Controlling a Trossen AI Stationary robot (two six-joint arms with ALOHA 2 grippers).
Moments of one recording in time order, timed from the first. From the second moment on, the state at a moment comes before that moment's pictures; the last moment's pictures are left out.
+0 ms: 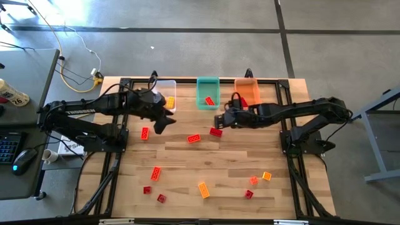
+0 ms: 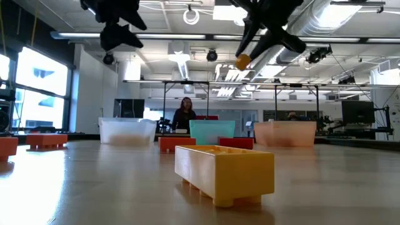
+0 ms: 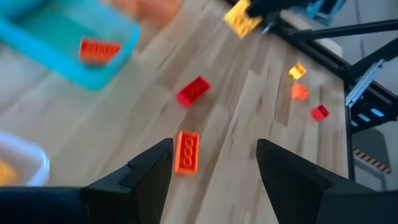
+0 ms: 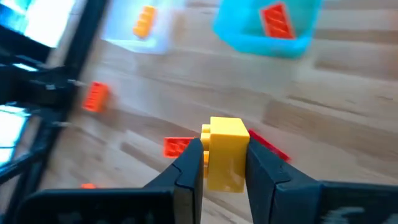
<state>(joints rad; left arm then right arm) 0.30 1.02 0.92 -0.56 0.09 -0.40 0.05 1.45 1.21 -0.65 0.38 1.23</state>
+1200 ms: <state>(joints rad) 0.30 1.02 0.92 -0.20 0.01 0.13 -0.09 1.45 1.22 0.12 0.04 0.89</state>
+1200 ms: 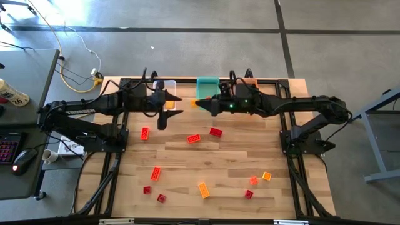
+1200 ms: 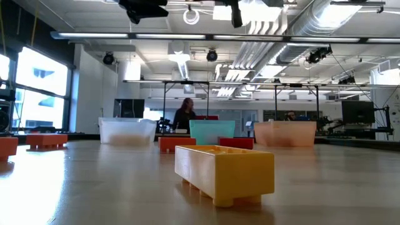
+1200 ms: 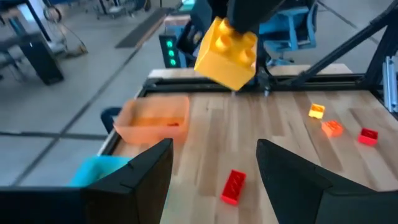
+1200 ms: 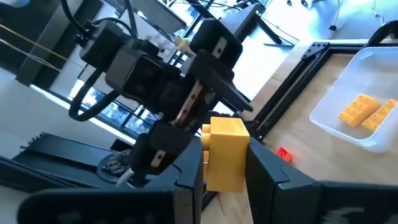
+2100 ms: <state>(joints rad) 0.27 1.17 0.92 0.09 -0.01 0.23 -0.09 1.45 1.21 0.10 0.04 0.92</state>
